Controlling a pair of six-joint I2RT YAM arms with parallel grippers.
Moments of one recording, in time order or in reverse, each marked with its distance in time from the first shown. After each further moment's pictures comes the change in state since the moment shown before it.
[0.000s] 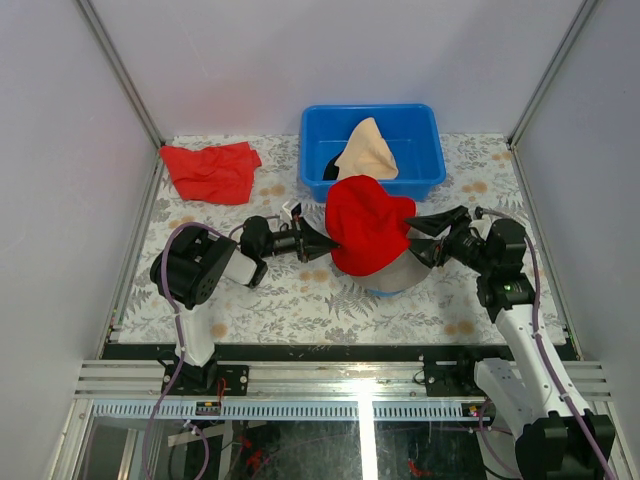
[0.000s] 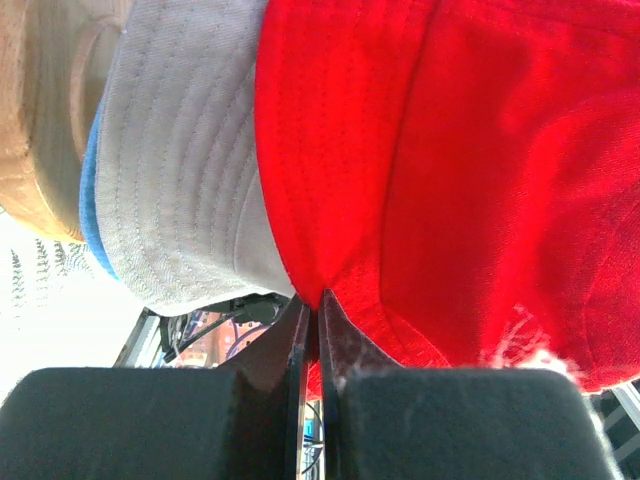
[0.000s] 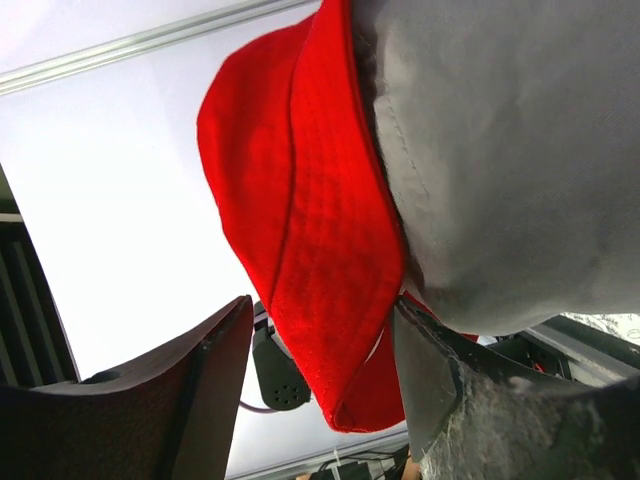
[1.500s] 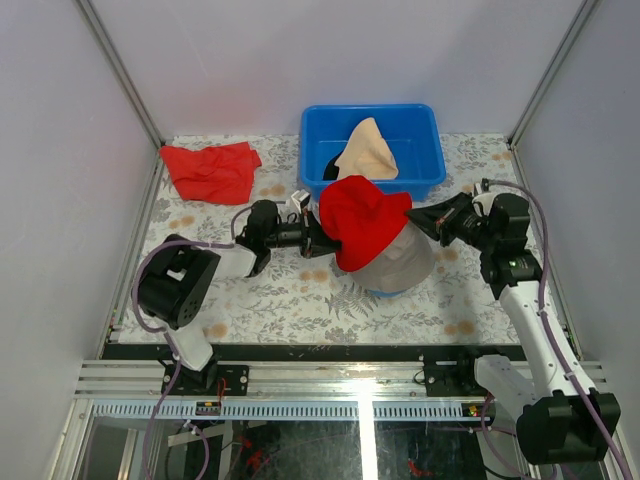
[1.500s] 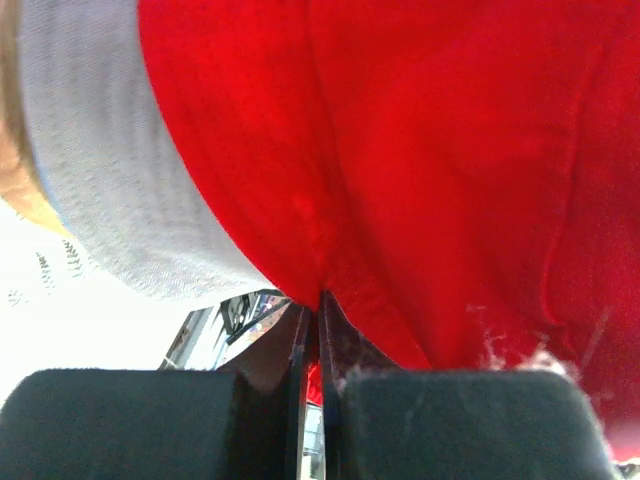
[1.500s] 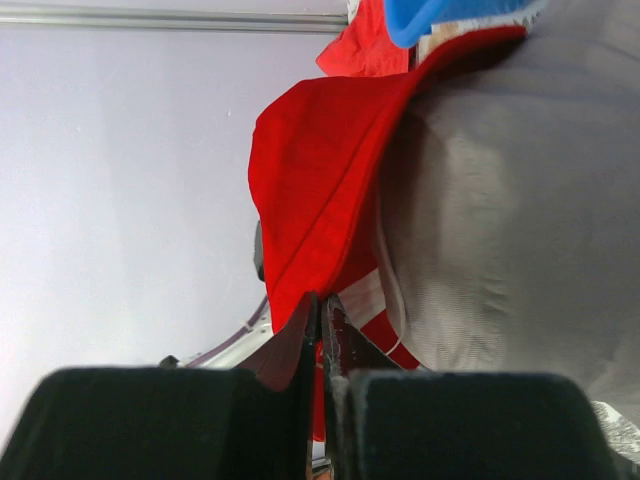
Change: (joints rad) left arm -0.040 -0.153 0.089 -0.445 0.034 0.330; right arm 0.000 0.142 0.179 -0.098 0.070 -0.304
